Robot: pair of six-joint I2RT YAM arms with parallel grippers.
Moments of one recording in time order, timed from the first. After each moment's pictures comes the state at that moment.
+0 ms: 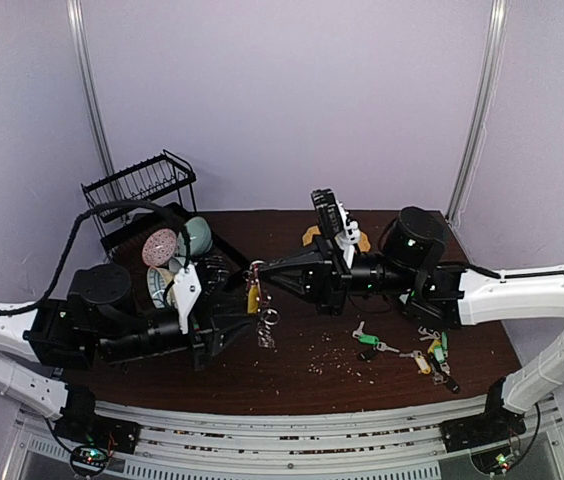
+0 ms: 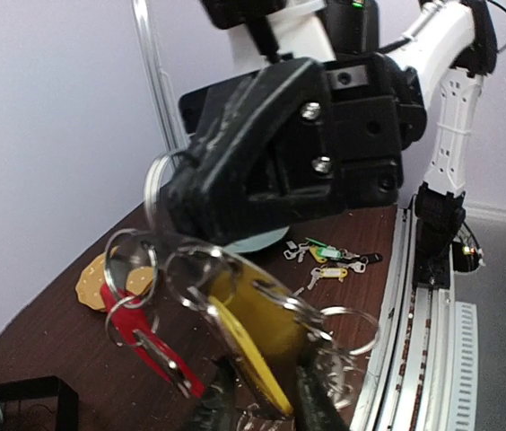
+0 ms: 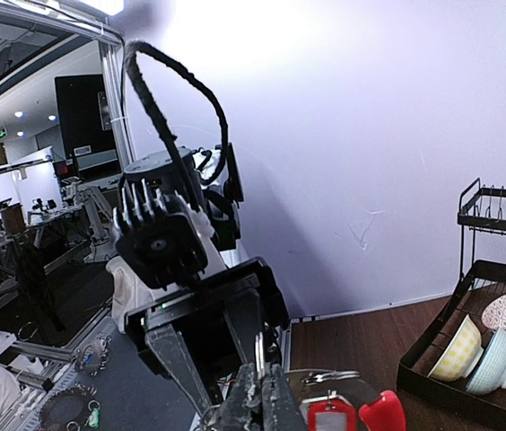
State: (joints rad) left arm -1.41 0.97 0.77 0.05 -0.28 0.07; right arm 1.05 1.41 0.95 0.67 -0.60 0.30
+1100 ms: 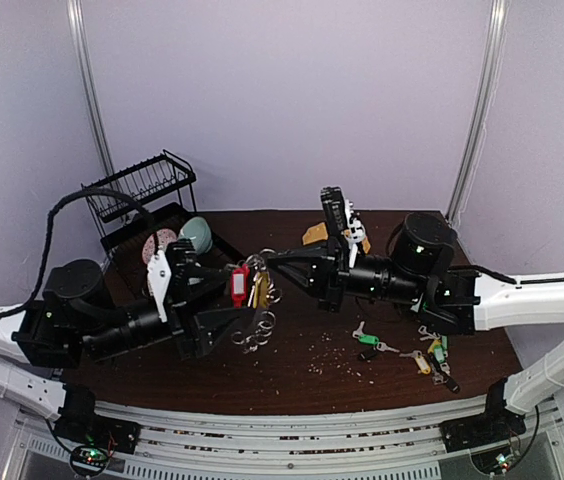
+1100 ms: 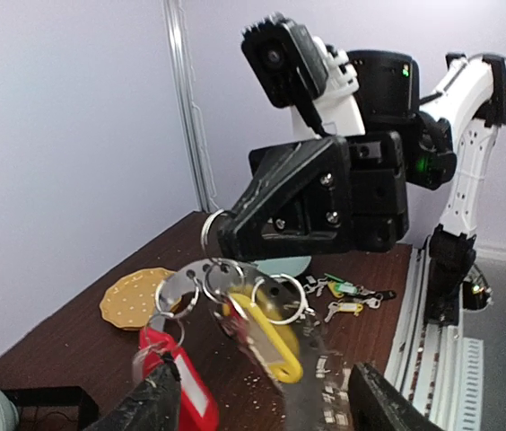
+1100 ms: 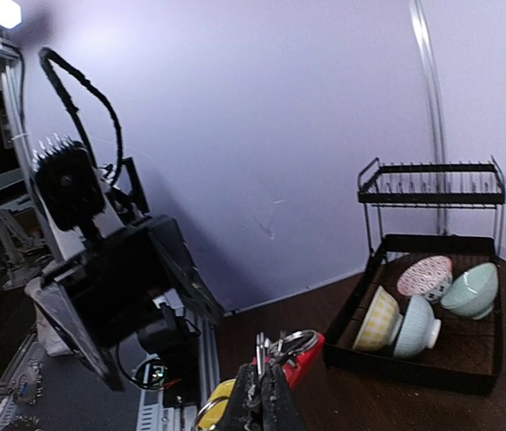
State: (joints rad) left arm -1.40 0.88 0.74 0.11 -0.33 0.08; right arm 1.08 1.33 0.91 0.55 -0.30 0.26
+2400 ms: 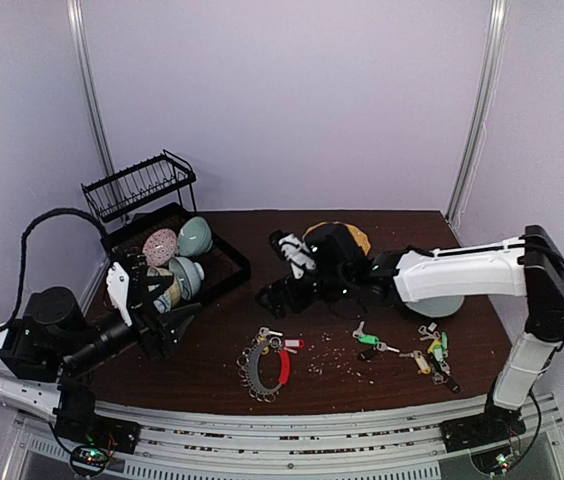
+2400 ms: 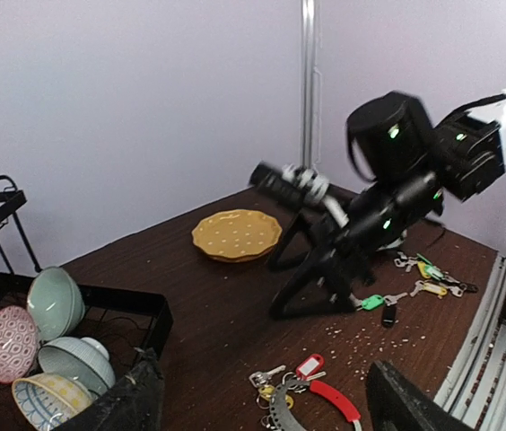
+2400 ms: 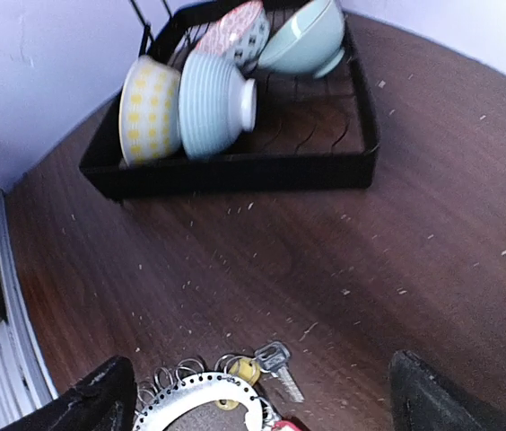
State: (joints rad) left arm -1.40 0.60 0.55 -0.02 -0.62 -0.06; right arm 0.98 1.79 1.22 -0.03 0.01 0.25
